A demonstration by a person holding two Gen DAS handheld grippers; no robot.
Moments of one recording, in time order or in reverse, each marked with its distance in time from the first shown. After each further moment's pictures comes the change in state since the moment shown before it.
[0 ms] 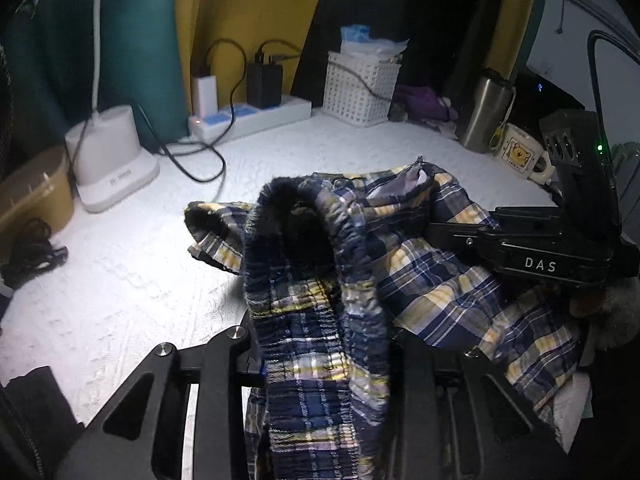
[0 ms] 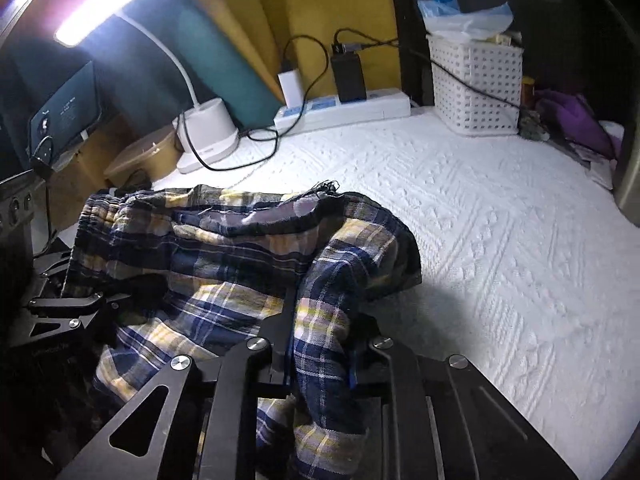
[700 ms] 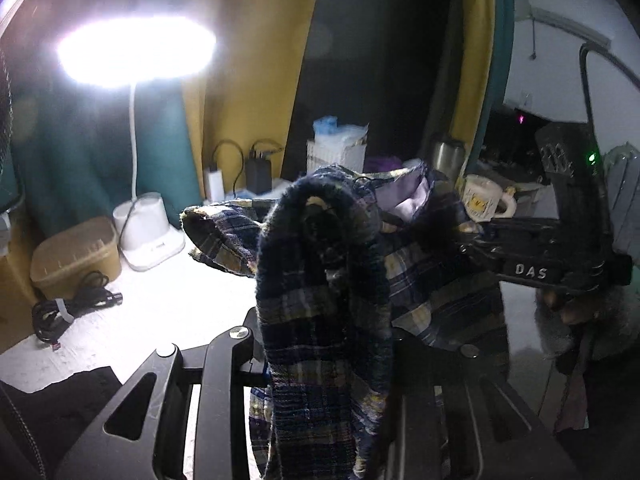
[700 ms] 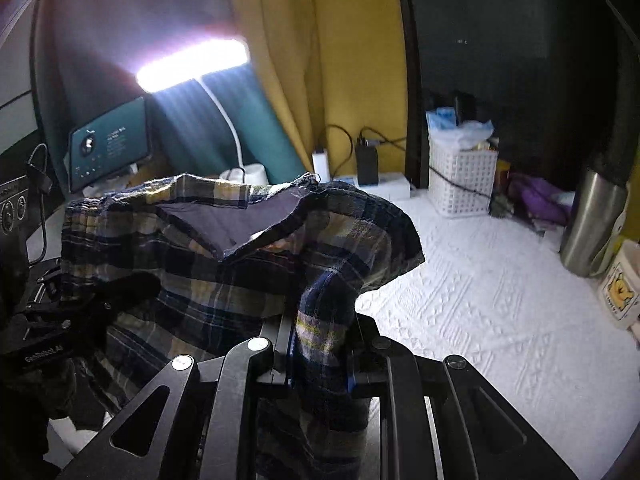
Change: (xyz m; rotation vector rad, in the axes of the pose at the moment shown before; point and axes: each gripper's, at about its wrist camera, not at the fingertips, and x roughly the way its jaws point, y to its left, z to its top) left arm -0.108 -0.039 0.000 0.051 -0.231 0.033; right arm -0.113 0.049 0.000 -0.081 -0.200 -0.035
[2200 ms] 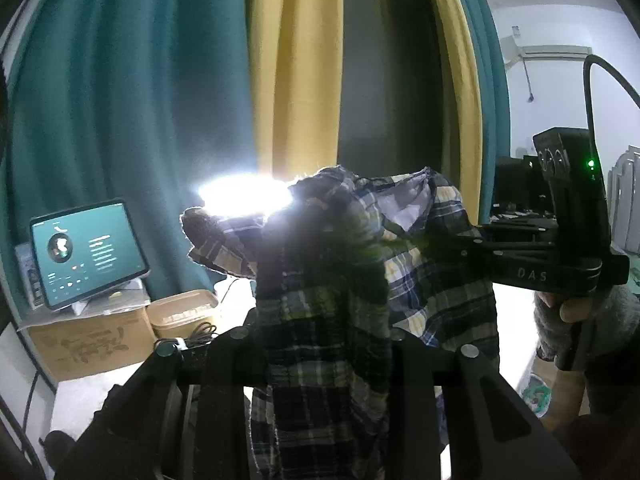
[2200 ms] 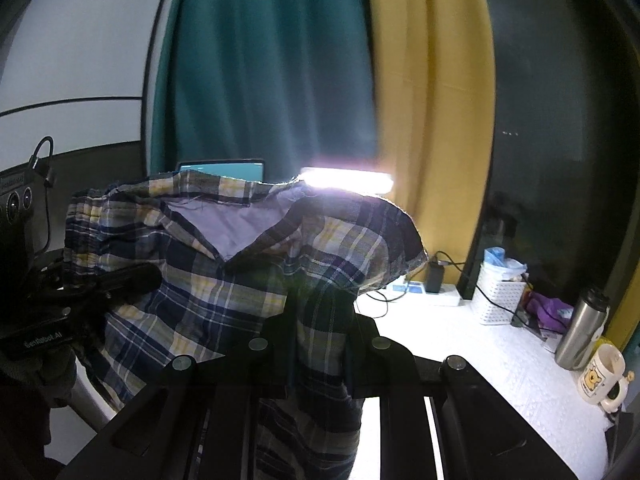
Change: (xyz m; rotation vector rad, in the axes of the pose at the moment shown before) left arm -0.181 -0.005 -0.019 0.068 -0.290 0.178; right arm -0.123 0.129 0.012 -0.224 -0.247 0.112
